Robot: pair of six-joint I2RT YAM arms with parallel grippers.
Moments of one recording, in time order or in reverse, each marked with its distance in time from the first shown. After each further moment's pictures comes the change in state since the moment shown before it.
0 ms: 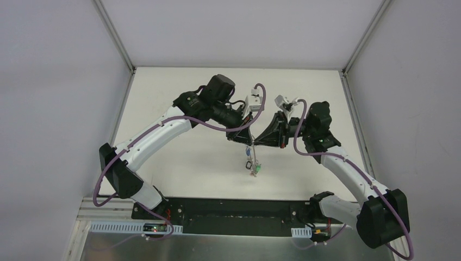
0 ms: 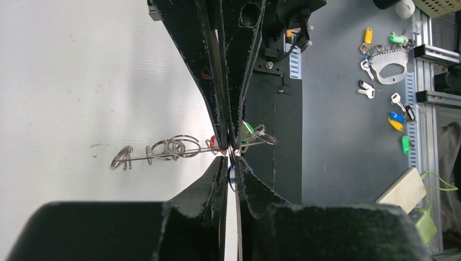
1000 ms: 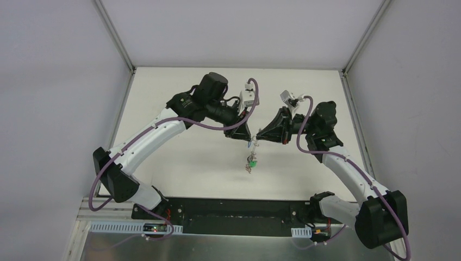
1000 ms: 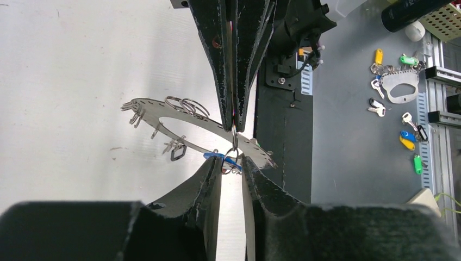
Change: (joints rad) left arm 0.035 -0.054 -0.047 0.100 -0.023 -0.040; right arm -0.054 -0.003 0.000 0.125 0.022 0.115
